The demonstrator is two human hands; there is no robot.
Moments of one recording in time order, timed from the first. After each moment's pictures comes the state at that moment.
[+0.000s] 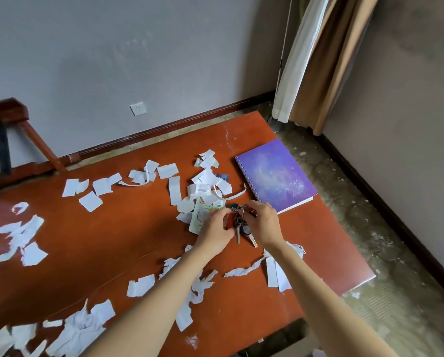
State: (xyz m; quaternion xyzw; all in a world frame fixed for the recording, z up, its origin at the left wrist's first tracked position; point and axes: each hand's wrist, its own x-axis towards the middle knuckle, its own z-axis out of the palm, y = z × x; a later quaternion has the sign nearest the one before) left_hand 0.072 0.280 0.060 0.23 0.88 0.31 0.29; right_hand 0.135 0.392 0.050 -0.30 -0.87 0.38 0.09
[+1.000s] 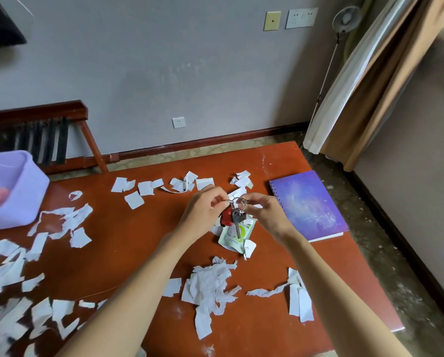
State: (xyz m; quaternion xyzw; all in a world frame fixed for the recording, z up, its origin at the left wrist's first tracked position) left_hand 0.009 0.213 0.148 0.25 0.87 0.41 0.11; right_hand 0.069 0.365 0.125 -0.16 -0.72 0.67 0.01
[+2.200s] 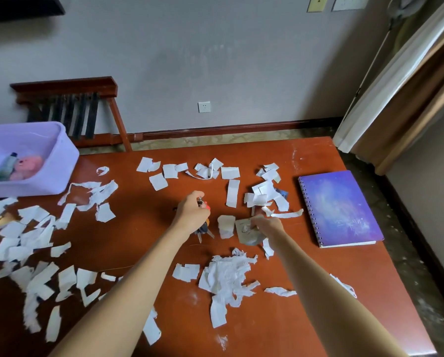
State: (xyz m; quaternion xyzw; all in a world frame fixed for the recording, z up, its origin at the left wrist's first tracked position) left_hand -0.006 0.154 0.124 -0.04 0.90 0.37 0.23; right_hand 0.041 0.325 0.045 -0.47 -0.66 0.55 -0.19
